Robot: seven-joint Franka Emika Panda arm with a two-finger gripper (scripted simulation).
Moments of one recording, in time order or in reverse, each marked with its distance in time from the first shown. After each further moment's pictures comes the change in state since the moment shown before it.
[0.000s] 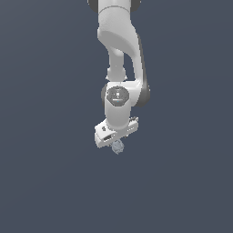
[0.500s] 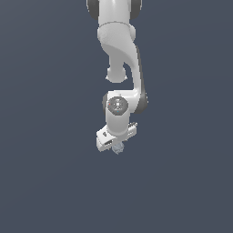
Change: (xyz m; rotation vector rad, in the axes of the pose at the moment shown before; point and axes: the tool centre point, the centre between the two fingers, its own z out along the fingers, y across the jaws) arm -0.001 -0.001 0.042 0.001 -0.002 -0.004
